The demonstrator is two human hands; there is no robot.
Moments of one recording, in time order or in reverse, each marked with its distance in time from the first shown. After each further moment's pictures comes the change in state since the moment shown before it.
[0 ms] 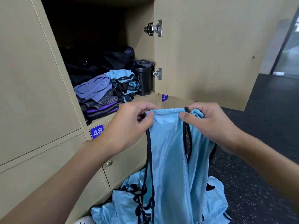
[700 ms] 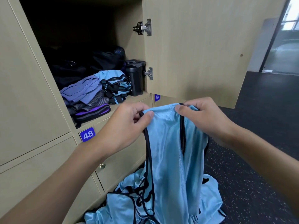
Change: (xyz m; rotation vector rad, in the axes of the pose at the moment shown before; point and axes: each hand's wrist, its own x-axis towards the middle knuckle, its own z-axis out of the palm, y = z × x) left_hand 0.010 0.001 0.013 -0.097 -0.086 -0.055; right_hand 0.006 -0.004 -0.012 -0.026 0.040 0.081
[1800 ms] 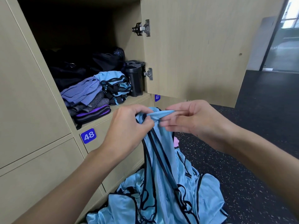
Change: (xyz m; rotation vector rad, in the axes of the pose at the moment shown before) left_hand -0.004 0.008 0.017 0.118 0.255 -0.066; right_hand -0.010 -0.012 0.009 0.494 -0.210 0.193
